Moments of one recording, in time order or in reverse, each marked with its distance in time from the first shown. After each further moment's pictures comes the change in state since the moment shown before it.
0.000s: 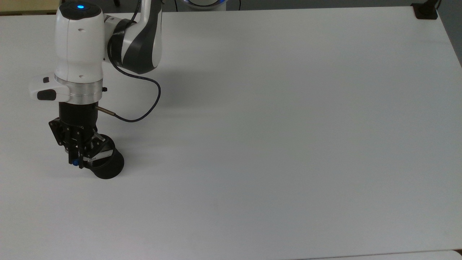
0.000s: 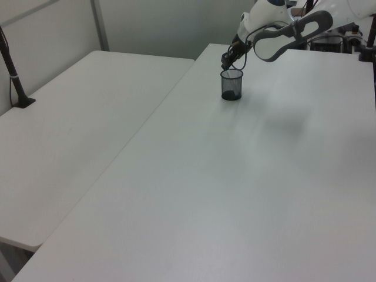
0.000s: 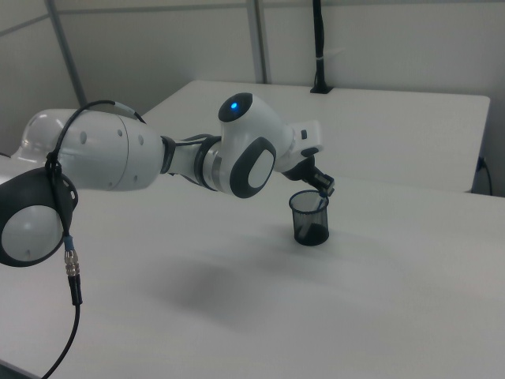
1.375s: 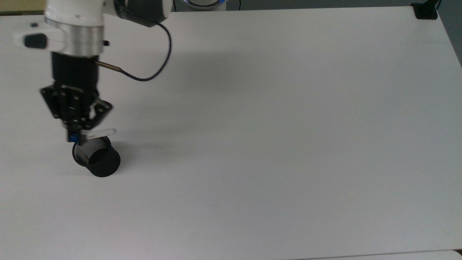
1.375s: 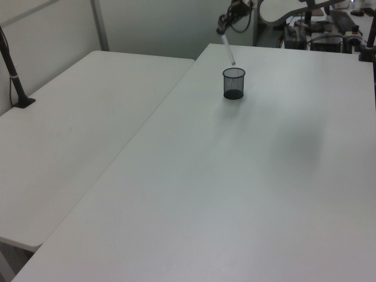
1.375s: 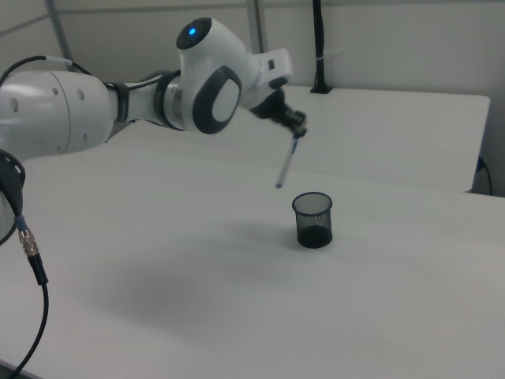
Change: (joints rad) arm 0.055 -0.182 0.022 0.049 0.000 -0.186 -0.013
